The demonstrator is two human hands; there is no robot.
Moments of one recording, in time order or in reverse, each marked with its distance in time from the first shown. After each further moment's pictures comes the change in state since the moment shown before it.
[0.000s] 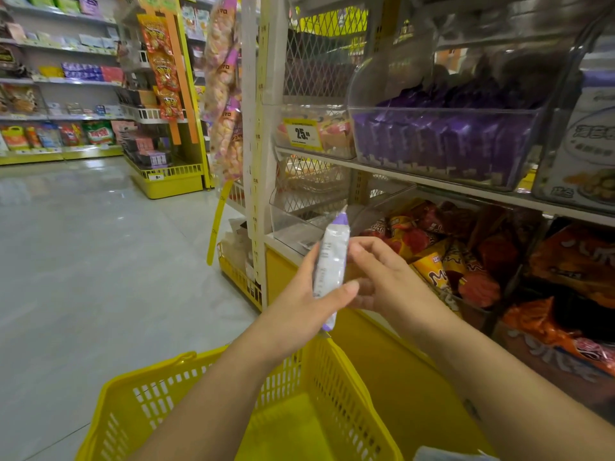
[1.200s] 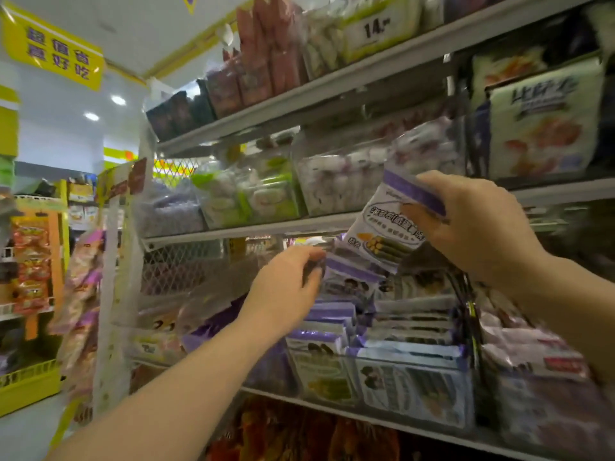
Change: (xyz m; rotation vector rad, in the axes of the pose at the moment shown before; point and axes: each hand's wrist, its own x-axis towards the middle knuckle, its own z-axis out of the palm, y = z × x) left_hand 0.144 0.275 0.157 0.762 0.169 0.812; right_hand -0.154 -0.321 -0.230 -1.572 0.962 -0.926
